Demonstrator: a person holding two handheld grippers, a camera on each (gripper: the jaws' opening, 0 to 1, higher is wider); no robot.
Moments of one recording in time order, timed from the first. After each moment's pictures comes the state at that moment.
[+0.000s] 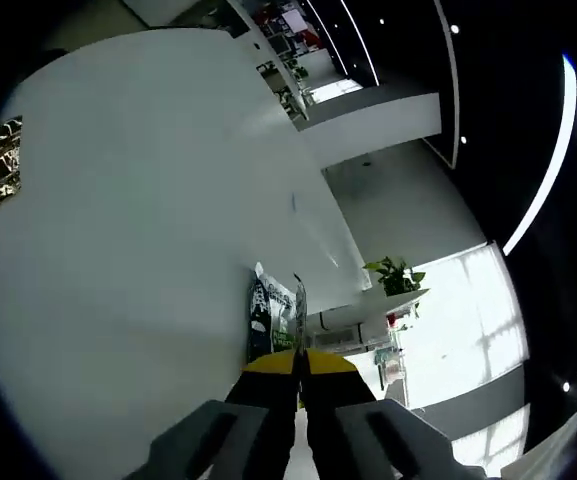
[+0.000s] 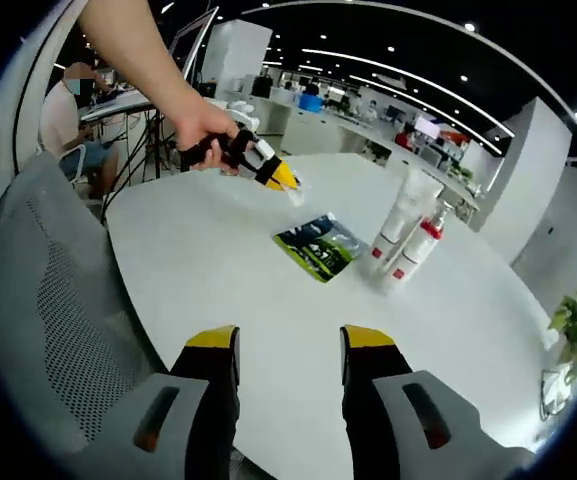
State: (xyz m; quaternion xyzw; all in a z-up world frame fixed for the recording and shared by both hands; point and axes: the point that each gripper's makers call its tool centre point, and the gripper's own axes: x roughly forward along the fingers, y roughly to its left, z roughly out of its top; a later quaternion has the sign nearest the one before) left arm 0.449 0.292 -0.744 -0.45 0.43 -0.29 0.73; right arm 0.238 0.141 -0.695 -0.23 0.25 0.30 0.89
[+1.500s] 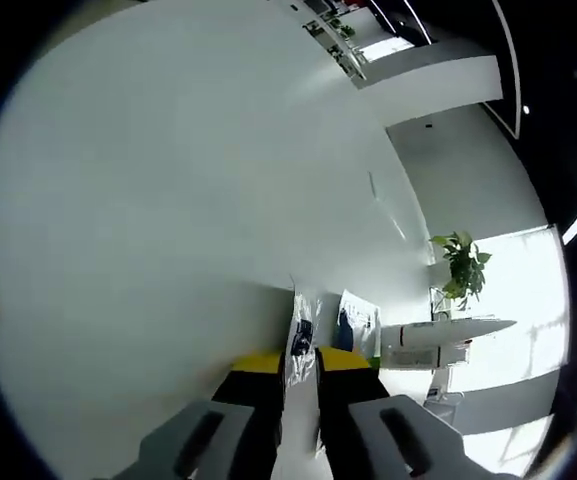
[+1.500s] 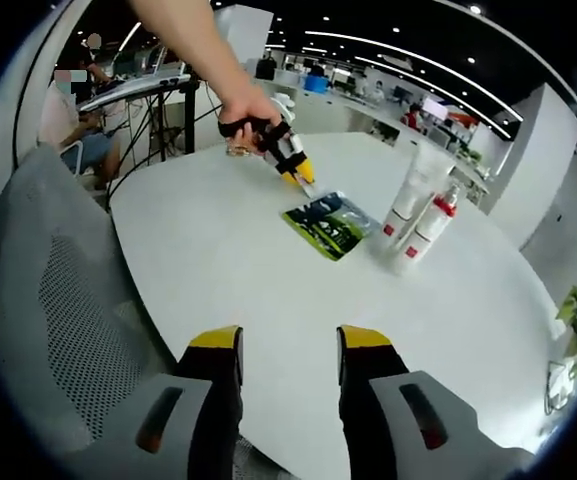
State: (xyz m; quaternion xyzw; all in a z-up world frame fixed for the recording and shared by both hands) left arm 0.488 0.306 -0.793 -0.37 0.56 -0.21 0.71; right arm 0.231 0.139 -0.713 -0.23 0.30 0.30 0.88
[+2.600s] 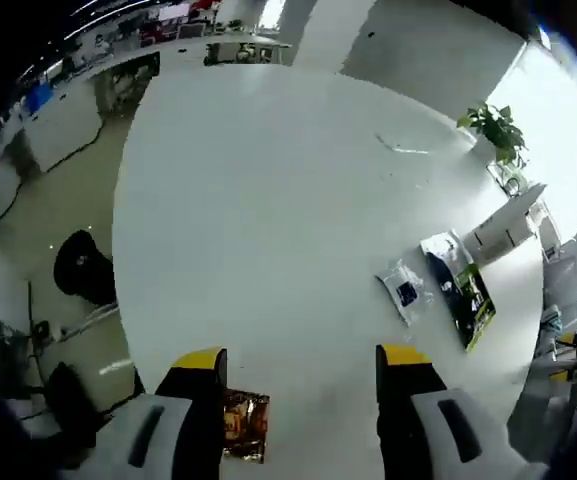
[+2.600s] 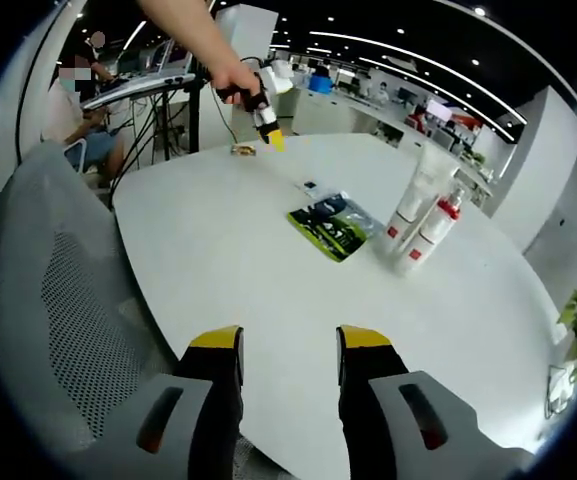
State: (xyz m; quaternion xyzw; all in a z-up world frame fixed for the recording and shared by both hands) left arm 0.488 0.467 -0.782 0.10 0.58 -0.24 0.77; right arm 0.231 0.141 -0.713 -0.23 0.30 0.31 0.87
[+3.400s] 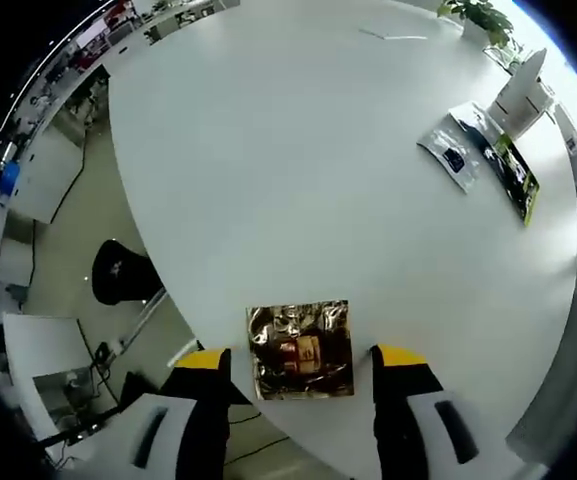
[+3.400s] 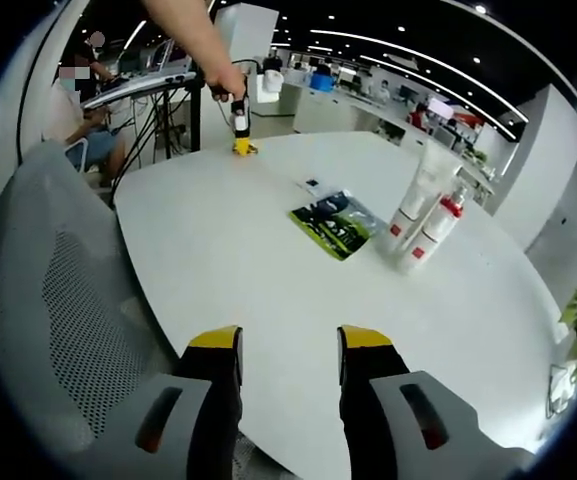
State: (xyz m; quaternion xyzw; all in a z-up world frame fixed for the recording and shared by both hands) left arm 0.471 0.512 -0.805 0.18 0.62 -0.24 0.72; right arm 0.230 0.143 -0.716 -0.23 0.30 0.31 0.87
